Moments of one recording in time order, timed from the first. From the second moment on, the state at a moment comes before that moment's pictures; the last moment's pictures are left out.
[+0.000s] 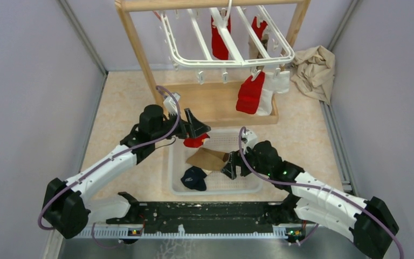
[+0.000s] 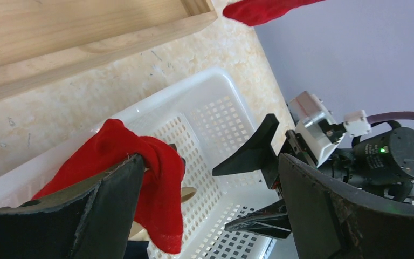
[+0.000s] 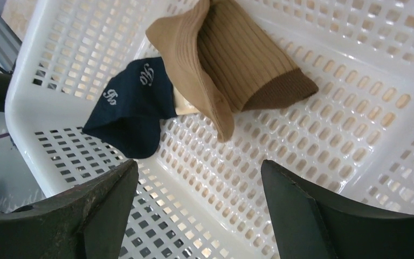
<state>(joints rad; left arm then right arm) -0.61 1.17 0.79 0.09 0.35 -0.69 0.78 0.83 0.38 -0.06 -0.19 0.47</state>
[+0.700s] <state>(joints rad) -0.62 1.18 0.76 0.08 0.49 -0.67 0.78 0.71 0.48 -0.15 -0.04 0.47</state>
